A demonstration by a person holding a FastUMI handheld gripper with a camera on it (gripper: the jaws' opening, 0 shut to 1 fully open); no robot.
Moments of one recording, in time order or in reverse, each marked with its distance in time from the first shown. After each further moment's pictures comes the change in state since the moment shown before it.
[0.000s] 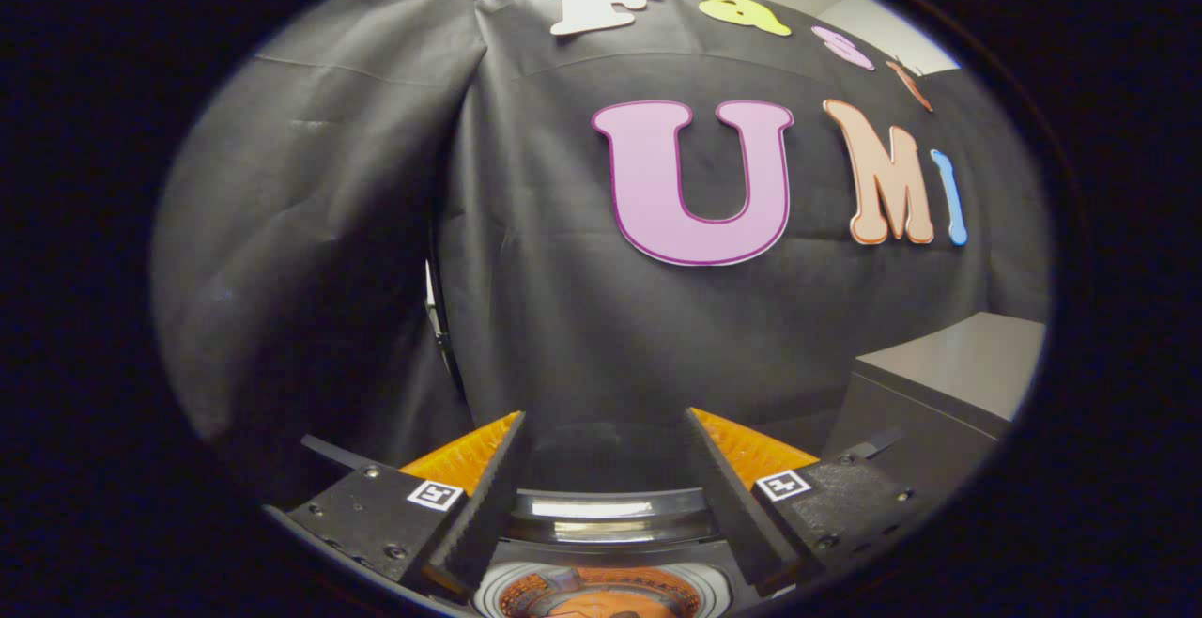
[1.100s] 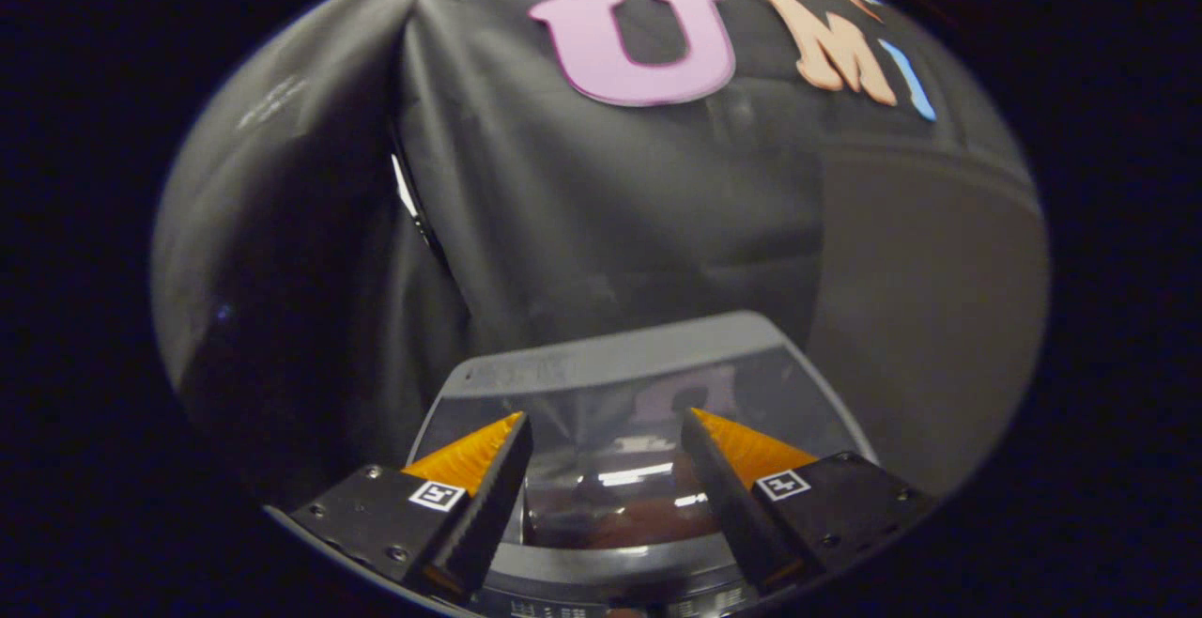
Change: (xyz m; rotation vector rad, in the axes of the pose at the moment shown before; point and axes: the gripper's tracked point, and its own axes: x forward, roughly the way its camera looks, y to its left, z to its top) arm -0.049 -0.010 -0.170 0.221 0.404 -0.028
